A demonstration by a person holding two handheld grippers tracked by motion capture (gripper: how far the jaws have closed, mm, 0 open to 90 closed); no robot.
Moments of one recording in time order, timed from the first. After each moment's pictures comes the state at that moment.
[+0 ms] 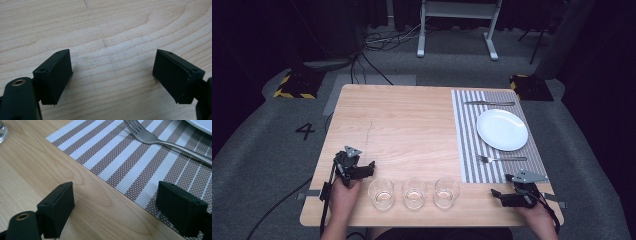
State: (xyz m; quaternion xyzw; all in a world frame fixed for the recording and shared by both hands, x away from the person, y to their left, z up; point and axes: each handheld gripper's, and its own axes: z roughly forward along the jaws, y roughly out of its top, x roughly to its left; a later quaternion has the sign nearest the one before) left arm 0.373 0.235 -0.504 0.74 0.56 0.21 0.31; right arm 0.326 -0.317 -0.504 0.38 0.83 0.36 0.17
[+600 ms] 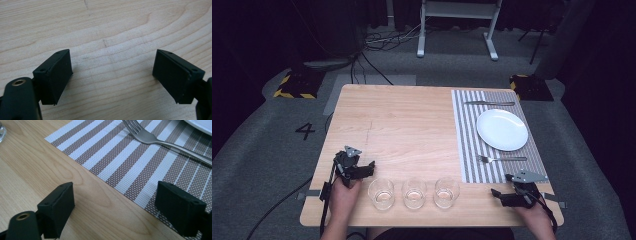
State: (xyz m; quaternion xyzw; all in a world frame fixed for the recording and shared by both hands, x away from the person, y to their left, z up) left arm 0.374 0.235 -0.504 0.74 0.56 0.21 0.31; right arm 0.327 -0.316 -0.503 0.39 0.83 0.36 0.17
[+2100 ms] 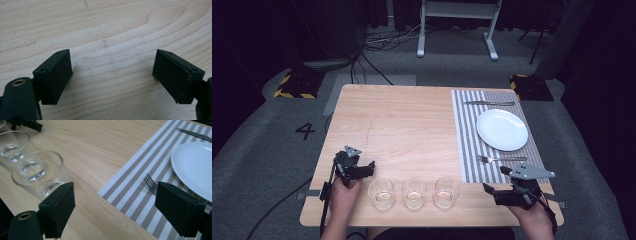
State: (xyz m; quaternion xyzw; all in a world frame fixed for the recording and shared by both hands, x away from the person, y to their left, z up) left arm 0.374 0.235 -0.504 0.74 0.56 0.21 0.31; right arm 0.292 -0.257 -0.402 0.36 0.82 0.40 0.19
